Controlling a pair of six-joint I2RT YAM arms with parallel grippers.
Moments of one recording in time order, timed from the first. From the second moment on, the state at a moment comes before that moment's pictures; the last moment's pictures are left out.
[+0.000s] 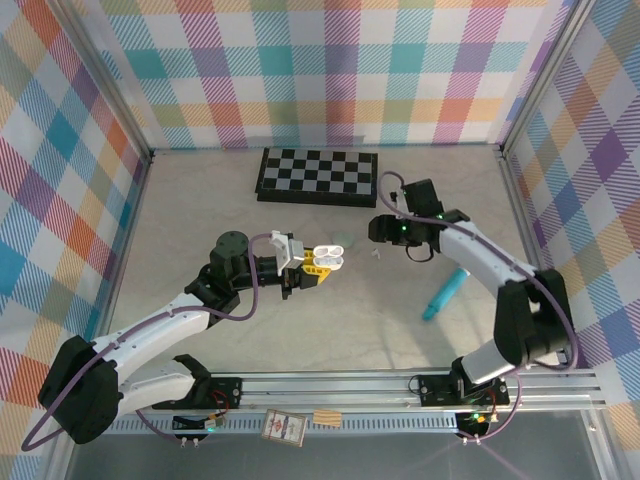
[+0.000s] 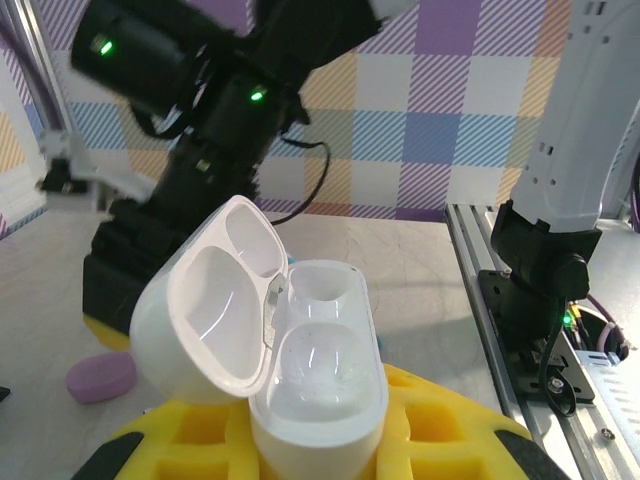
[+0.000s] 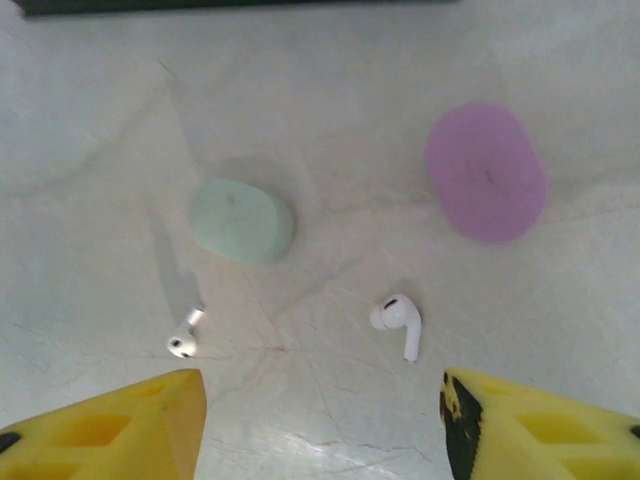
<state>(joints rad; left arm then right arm) -0.64 1.09 0.59 0.40 0.77 0.11 0.36 1.56 1.10 -0.52 -0.24 0.36</state>
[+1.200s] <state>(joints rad) -0.64 1.10 0.60 0.31 0.78 0.18 0.31 2.05 1.45 -0.78 -0.43 0.03</state>
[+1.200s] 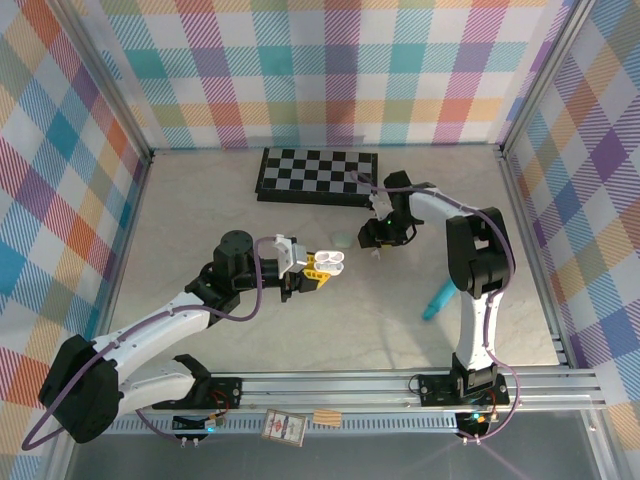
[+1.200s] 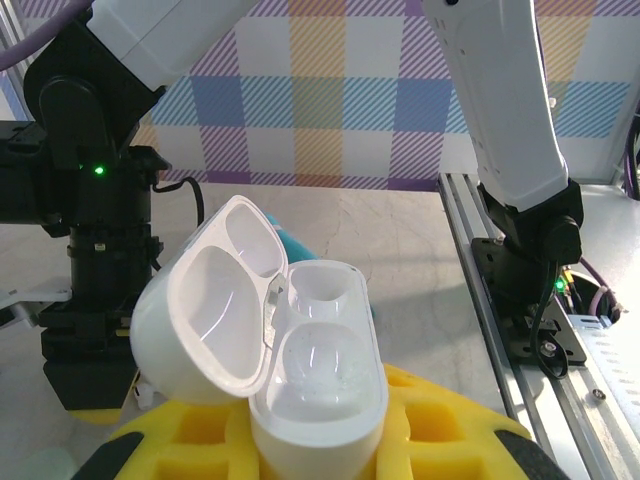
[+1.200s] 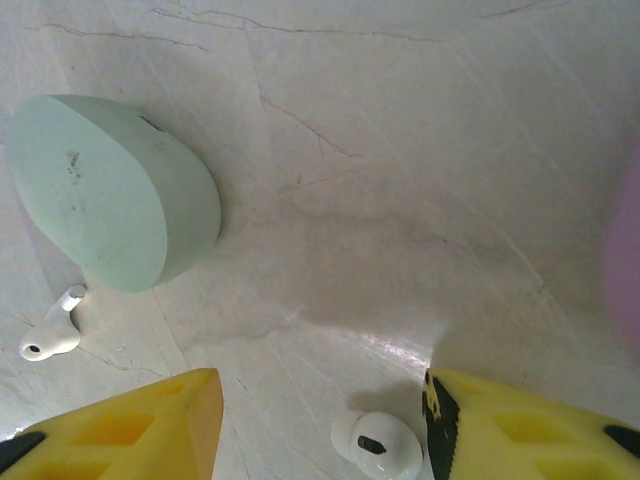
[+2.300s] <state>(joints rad) -0.64 1.10 0.60 0.31 0.80 0.18 0.30 1.96 1.25 -0.64 -0.48 0.08</state>
